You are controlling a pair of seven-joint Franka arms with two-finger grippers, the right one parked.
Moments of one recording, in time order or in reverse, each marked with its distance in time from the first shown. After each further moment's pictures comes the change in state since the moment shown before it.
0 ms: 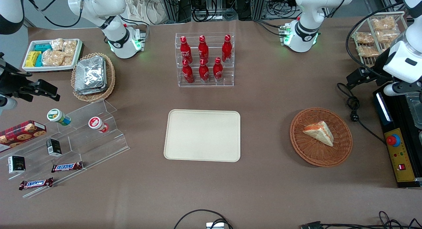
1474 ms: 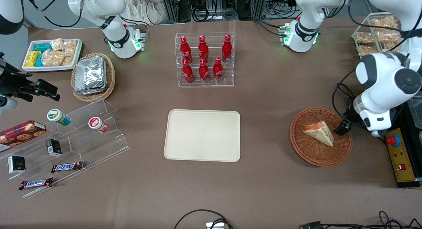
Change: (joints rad) arm -0.006 0.222 0.101 -0.454 -0.023 0.733 -0.719
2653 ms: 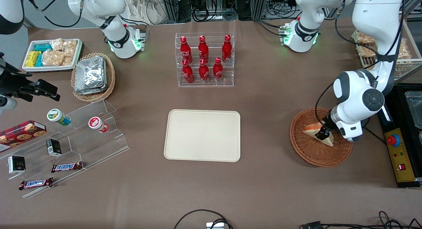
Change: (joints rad) arm -0.038 0.132 -0.005 -0.052 -0.060 0.123 -0.071
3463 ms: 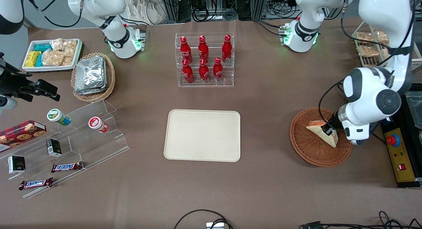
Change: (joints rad) arm -0.006 -0.059 0.001 0.222 0.041 -0.358 0.226
